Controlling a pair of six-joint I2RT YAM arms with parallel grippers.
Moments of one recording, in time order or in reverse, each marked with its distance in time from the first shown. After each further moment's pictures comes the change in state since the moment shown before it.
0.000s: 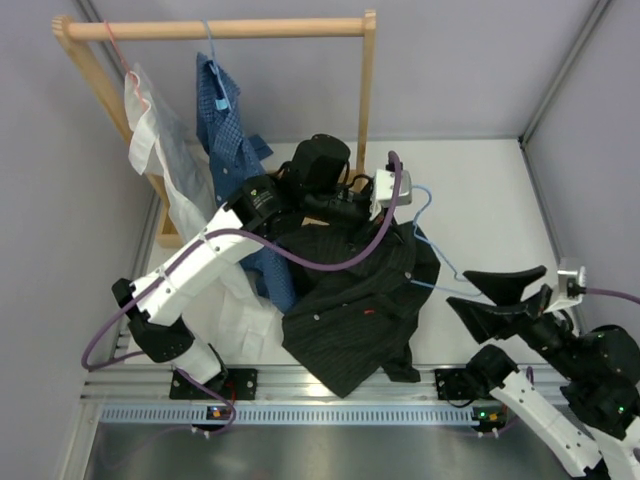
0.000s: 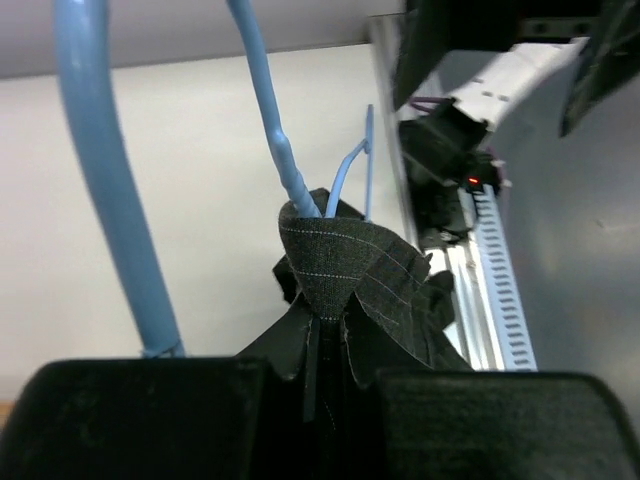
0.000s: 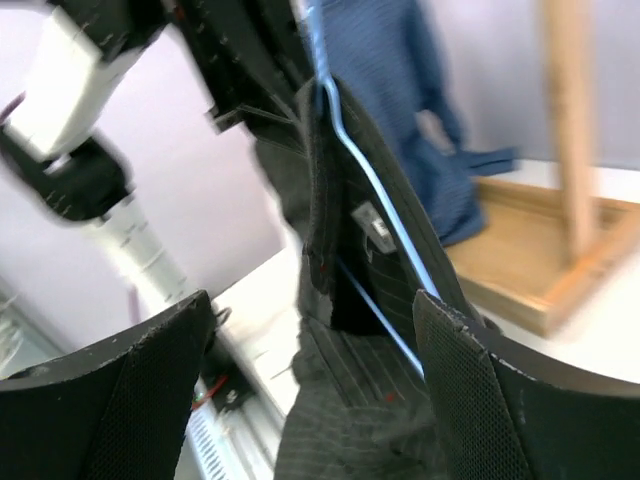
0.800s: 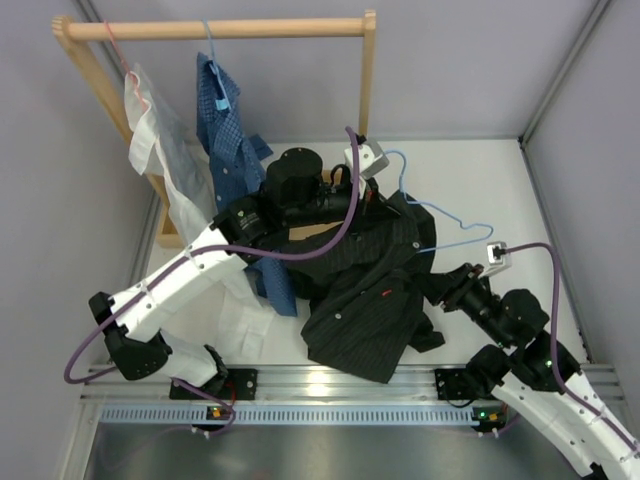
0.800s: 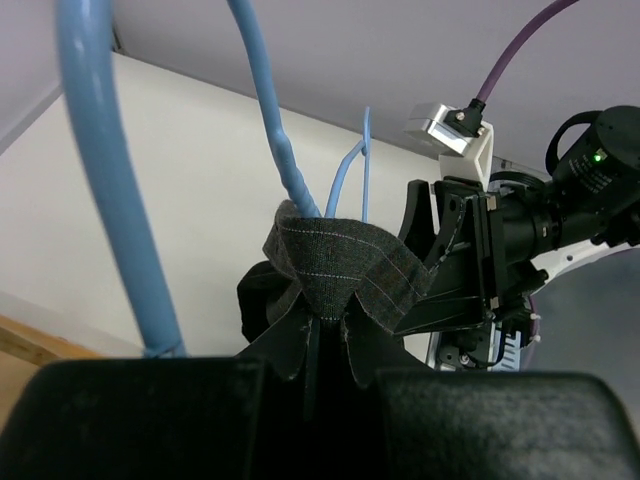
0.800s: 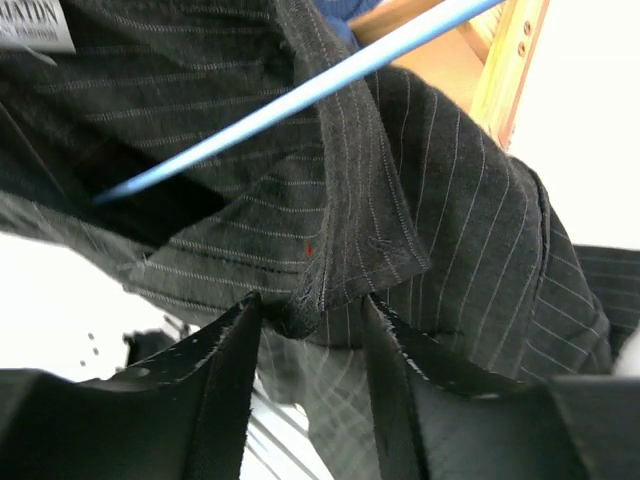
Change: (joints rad) left arm 0.001 -0.164 -0.278 0.424 -0.371 -0.424; right arm 0.000 0.136 -0.248 -0.006 0.273 0.348
